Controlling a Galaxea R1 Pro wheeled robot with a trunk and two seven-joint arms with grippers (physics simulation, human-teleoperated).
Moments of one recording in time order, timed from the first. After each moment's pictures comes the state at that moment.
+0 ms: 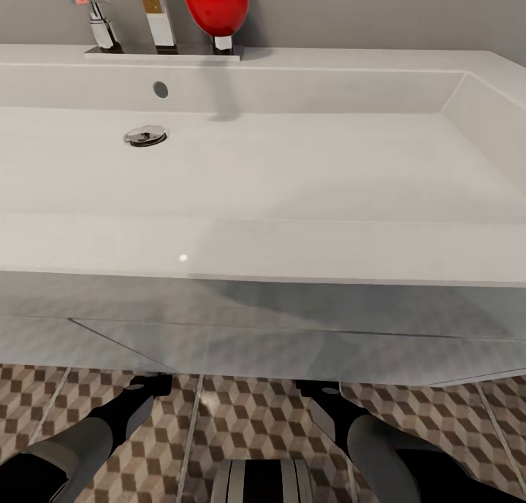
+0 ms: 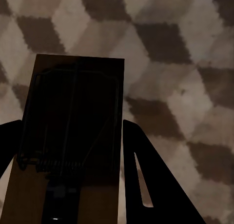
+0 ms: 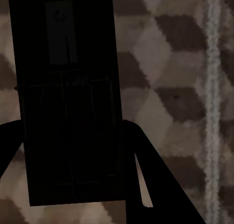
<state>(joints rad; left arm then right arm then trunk) -0.78 0.12 -0.40 -0.18 0.41 0.04 0.12 -0.82 0.17 -0.10 -0.06 0.07 -0.07 -0.23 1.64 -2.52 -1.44</state>
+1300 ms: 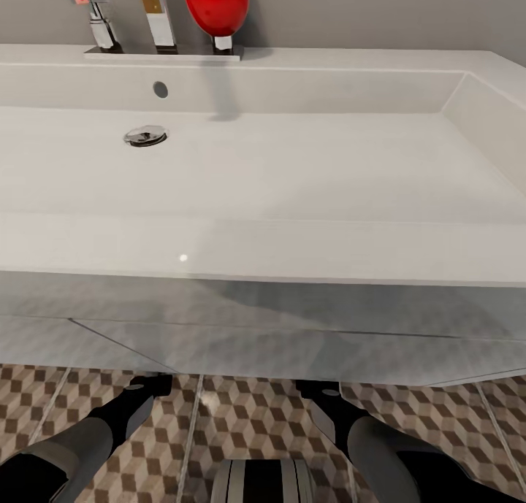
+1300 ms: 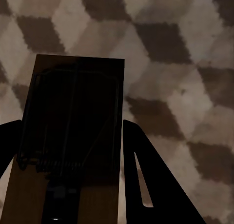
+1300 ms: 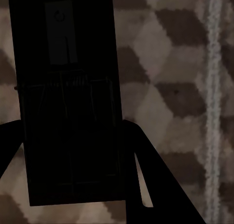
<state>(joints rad) -0.78 0.12 -0.40 -0.18 0.41 0.04 0.12 -0.82 0.17 -0.10 -0.06 0.08 -0.07 -0.23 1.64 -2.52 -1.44</state>
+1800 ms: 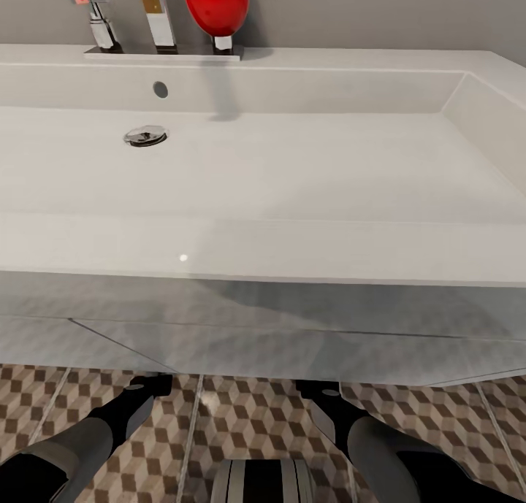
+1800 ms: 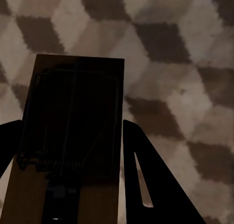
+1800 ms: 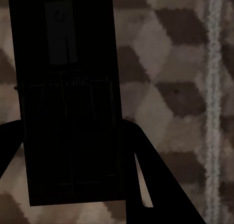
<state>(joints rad) -0.78 0.12 -0.40 -0.18 0.41 0.04 0.12 -0.82 0.17 -0.10 -0.06 0.07 -0.07 -0.23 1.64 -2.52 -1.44</state>
